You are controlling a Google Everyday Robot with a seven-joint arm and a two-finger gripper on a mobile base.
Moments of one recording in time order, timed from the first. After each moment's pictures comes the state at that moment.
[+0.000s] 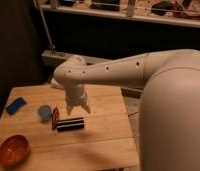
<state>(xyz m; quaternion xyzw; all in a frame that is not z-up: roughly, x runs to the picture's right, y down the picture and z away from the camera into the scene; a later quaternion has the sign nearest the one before) -0.102 0.101 0.704 -0.26 0.23 0.64 0.68</state>
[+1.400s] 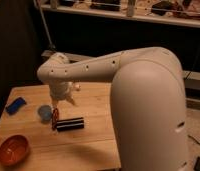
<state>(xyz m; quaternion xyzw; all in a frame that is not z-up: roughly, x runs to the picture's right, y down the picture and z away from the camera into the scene) -0.196 0.069 0.740 -0.26 0.16 0.61 0.74</state>
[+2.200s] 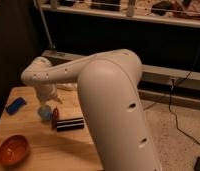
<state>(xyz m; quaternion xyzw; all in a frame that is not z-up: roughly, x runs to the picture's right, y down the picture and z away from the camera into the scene) -0.265 0.073 0.780 -0.25 0.13 0.56 0.78</state>
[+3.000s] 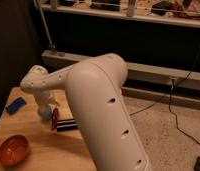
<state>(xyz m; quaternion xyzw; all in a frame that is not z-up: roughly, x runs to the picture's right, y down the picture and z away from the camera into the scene) -0.287 0.097 0.823 -0.25 0.13 0.54 0.80</state>
